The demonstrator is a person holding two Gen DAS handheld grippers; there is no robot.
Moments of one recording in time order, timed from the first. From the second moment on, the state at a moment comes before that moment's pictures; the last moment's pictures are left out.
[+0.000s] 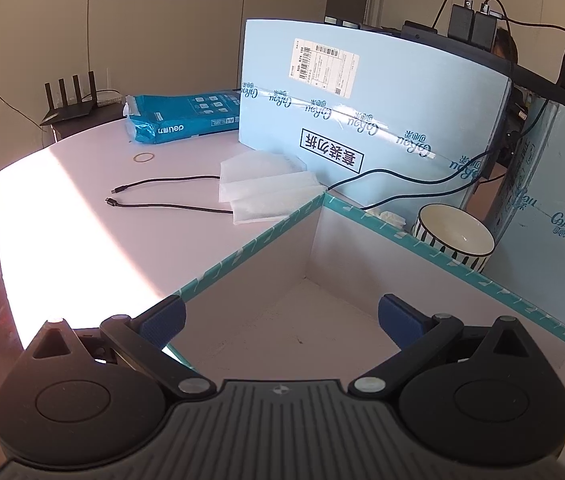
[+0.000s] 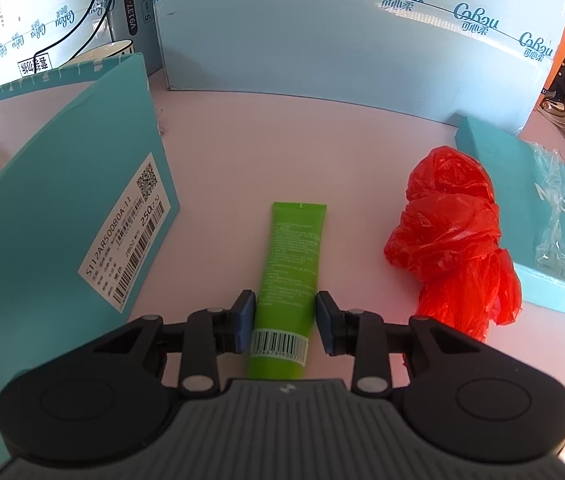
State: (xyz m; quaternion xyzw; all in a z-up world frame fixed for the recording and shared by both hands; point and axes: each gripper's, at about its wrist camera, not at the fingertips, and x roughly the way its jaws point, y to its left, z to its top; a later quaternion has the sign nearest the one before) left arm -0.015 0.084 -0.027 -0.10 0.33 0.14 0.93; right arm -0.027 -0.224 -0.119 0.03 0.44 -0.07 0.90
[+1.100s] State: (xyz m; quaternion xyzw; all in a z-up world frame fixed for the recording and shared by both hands) left arm -0.007 0.071 -0.026 -0.08 0.33 0.13 0.93; right arm -0.039 -0.238 -0.111 0.05 0.42 -0.08 0.90
